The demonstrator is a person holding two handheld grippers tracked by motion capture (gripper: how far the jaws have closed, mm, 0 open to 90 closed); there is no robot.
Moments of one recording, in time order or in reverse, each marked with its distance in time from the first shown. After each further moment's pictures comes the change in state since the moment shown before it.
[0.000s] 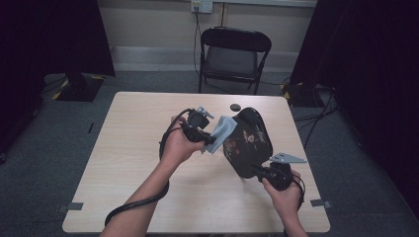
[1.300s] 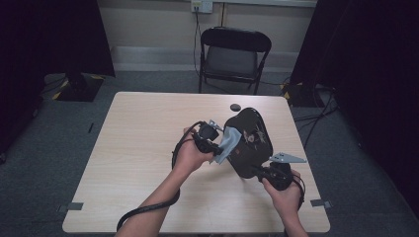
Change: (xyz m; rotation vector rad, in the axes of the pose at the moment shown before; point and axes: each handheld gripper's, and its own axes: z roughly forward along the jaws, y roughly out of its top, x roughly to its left) left arm -0.009 -0.031 0.063 0.066 -0.046 0.003; right arm 0.000 0.001 0.000 0.010 -0.002 -0.002
